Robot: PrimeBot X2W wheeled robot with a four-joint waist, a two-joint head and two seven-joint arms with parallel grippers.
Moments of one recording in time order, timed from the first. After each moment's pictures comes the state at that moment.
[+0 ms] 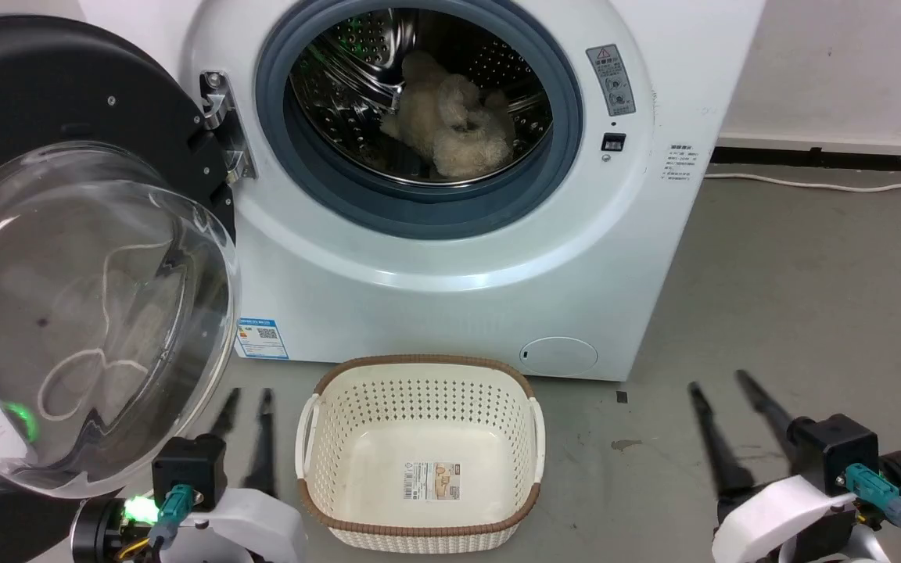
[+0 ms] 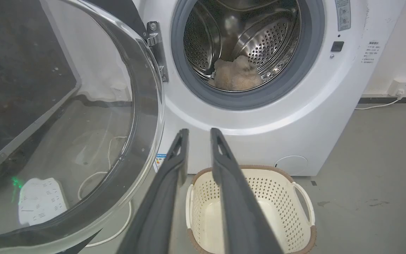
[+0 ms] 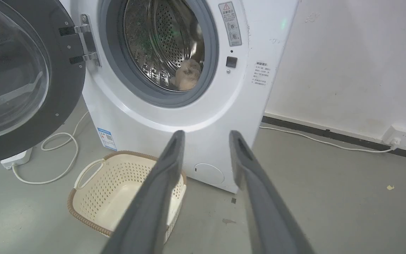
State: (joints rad) left arm 0.00 0.05 0.00 0.00 0.00 0.01 0.00; right arm -0.02 -0.05 0.00 0.01 0.01 0.13 0.00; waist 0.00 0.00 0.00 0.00
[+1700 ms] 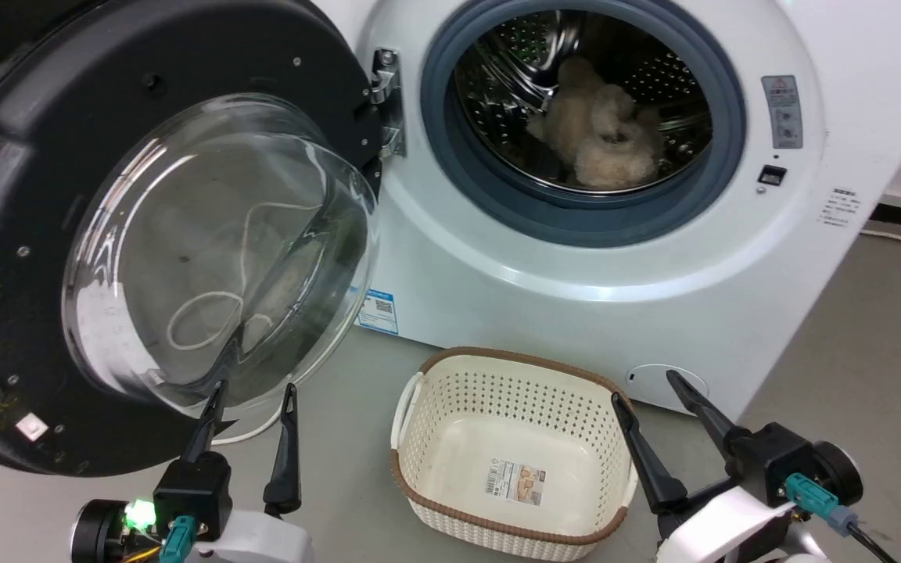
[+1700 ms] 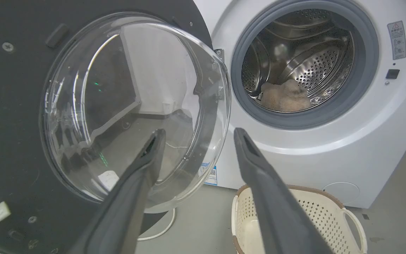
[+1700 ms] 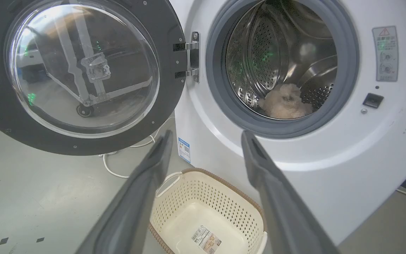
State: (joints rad) left arm 0.04 0.08 -0.06 -0.06 0.00 0.04 -0.11; right arm -0.06 -0.08 0.17 0.09 0.07 0.13 -0.11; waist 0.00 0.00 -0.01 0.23
